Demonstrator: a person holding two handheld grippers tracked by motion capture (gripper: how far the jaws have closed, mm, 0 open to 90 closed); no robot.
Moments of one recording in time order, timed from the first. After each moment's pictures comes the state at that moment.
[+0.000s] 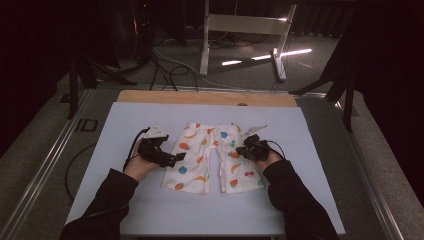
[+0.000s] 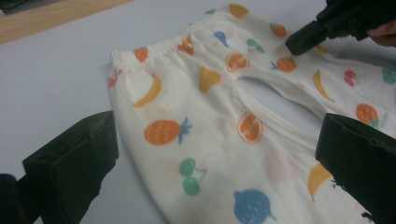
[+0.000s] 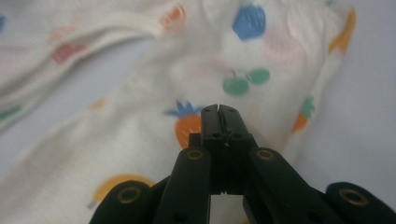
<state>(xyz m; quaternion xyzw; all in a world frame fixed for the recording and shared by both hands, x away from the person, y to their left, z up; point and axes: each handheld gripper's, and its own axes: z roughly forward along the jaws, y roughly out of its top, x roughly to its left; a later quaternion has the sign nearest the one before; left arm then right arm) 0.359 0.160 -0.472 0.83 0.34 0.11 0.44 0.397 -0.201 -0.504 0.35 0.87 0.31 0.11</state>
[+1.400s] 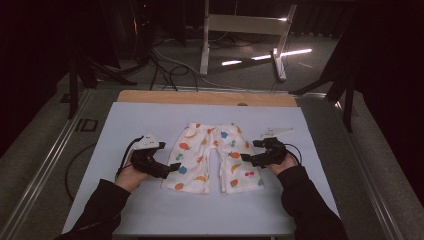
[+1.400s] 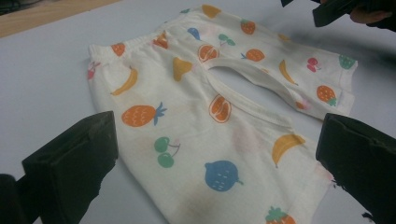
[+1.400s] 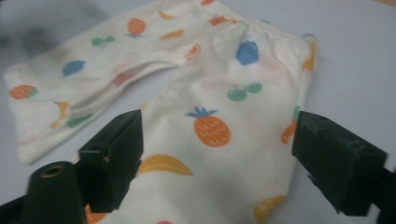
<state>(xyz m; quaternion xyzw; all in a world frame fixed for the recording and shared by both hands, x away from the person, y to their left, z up) 0.334 0.173 -0.472 0.82 0.31 0.09 0.47 0.374 -0.241 -0.480 0.34 0.83 0.43 0.08</state>
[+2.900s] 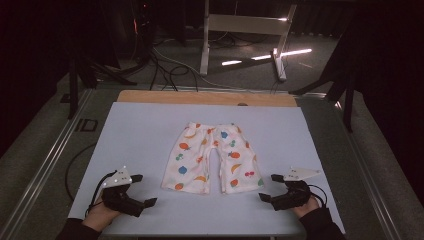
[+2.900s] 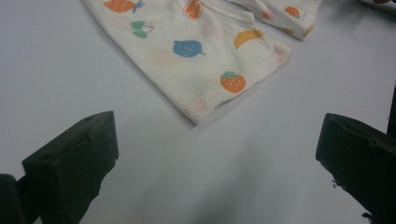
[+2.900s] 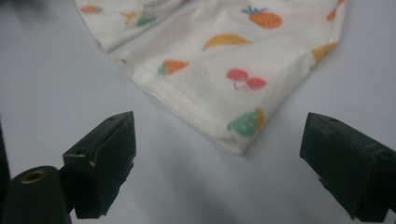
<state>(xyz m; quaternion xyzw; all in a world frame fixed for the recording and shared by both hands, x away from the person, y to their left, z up) 0.246 0.232 -0.503 0.83 0.33 0.06 0.45 0.262 -0.291 -0.505 0.33 0.83 0.43 0.08</state>
